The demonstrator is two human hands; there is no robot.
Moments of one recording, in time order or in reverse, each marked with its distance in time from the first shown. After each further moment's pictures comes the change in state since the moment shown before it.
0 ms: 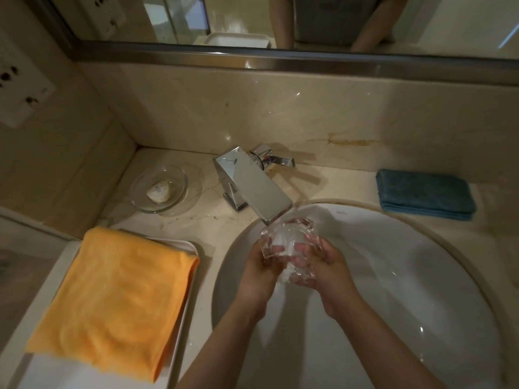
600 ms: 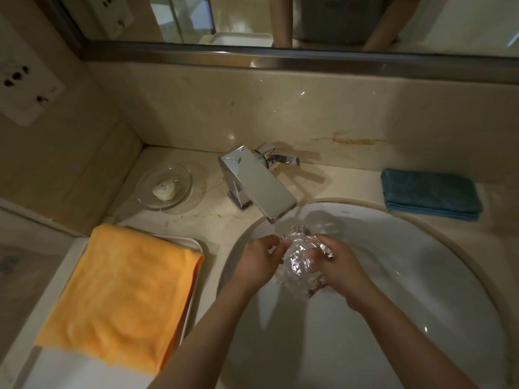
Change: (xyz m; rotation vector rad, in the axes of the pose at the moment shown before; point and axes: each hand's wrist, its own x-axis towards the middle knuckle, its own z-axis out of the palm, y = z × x) left_hand 0.021 0.022 -0.012 0.750 -0.032 0.135; right_hand 0.005 -0.013 -0.014 -0.393 -0.100 -0.086
